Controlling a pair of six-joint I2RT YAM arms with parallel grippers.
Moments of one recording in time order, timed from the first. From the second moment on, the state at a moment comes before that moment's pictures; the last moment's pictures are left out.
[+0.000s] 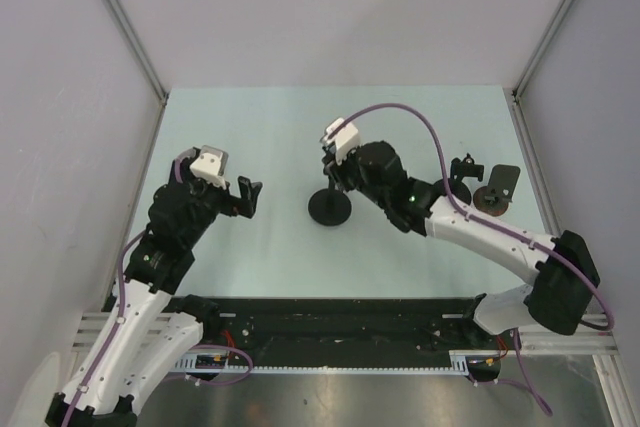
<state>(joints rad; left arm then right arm) -0.34 0.62 0.73 -0.29 0.03 0.01 0.82 1.43 1.15 0.00 0.21 -0.14</state>
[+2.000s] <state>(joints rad) -0.86 0.92 0.45 0.25 -0.20 -0.27 1.07 1.07 0.89 -0.02 0.21 -0.10</state>
